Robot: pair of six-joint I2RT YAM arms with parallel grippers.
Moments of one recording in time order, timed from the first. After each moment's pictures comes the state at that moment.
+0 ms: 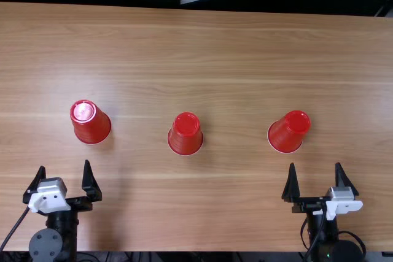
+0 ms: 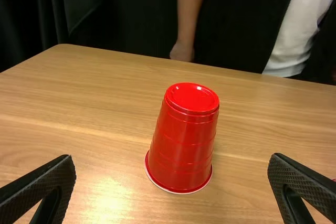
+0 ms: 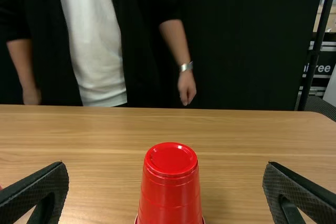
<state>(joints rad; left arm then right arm) -0.04 0.01 0.03 -0.08 -0.15 -0.16 -0.07 0.01 0.03 0.08 -0.09 -0.04</state>
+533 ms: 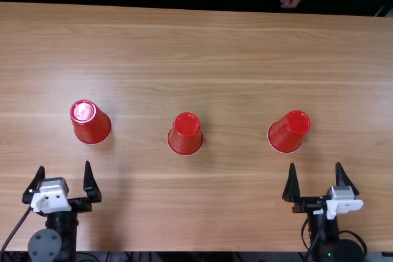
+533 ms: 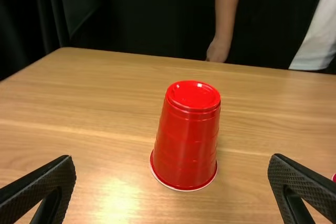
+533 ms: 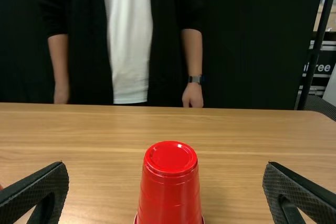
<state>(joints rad) -0.04 0.01 0.06 -0.12 -0.15 -0.09 -0.07 0.04 0.06 0.07 -0.09 -0.05</state>
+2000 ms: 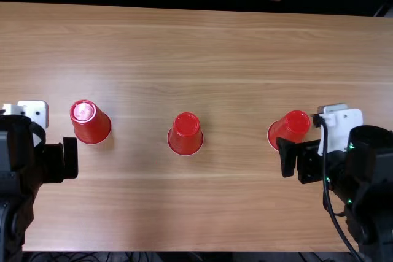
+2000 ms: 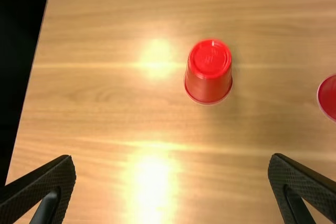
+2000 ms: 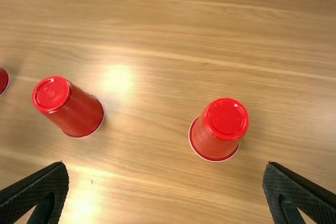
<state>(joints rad) -0.04 1.10 1.50 -1.27 -0.20 -0.02 0.15 1.04 1.31 -0.98 -0.10 -0.05</state>
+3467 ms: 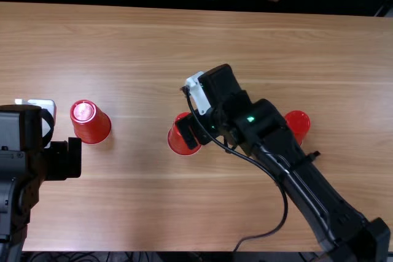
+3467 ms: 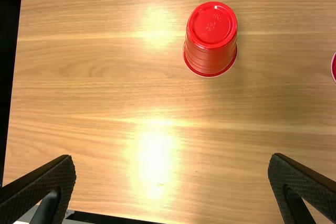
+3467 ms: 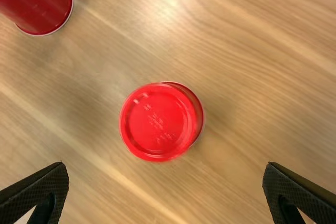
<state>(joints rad) -0.04 1.17 1.50 -1.33 -0.20 -0.02 0.58 1.76 1.61 -0.89 -0.10 -0.04</state>
